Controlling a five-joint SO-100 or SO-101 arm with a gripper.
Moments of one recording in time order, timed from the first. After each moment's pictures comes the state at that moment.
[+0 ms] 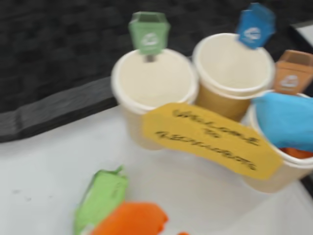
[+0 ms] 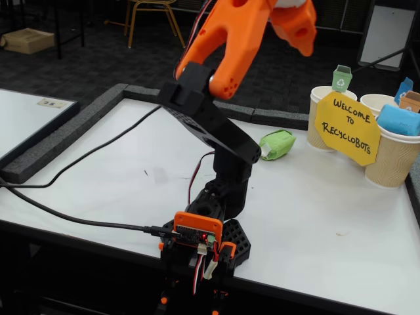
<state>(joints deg) 20.4 137.3 89.6 94.9 -49.6</state>
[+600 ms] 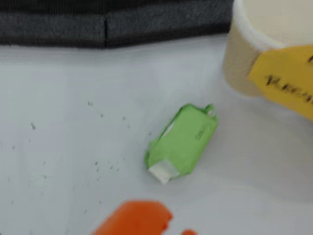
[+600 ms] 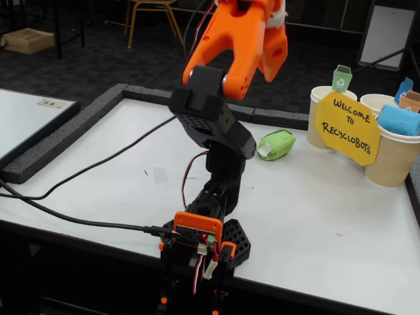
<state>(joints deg) 6.7 137.1 106.8 89.6 -51.6</state>
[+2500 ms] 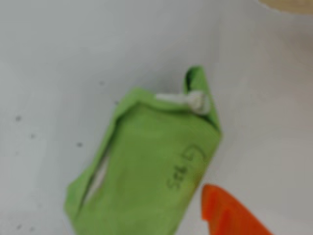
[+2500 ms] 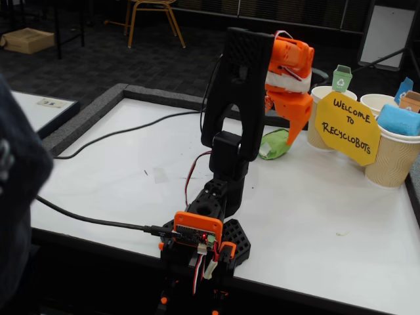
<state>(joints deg) 14.2 78.0 94.0 65.7 -77.8</state>
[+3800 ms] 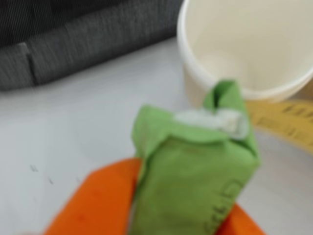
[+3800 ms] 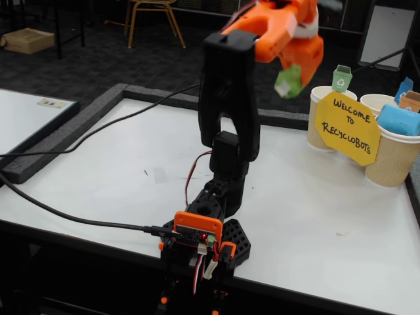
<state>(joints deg) 14.5 108.6 88.4 75.5 -70.9</state>
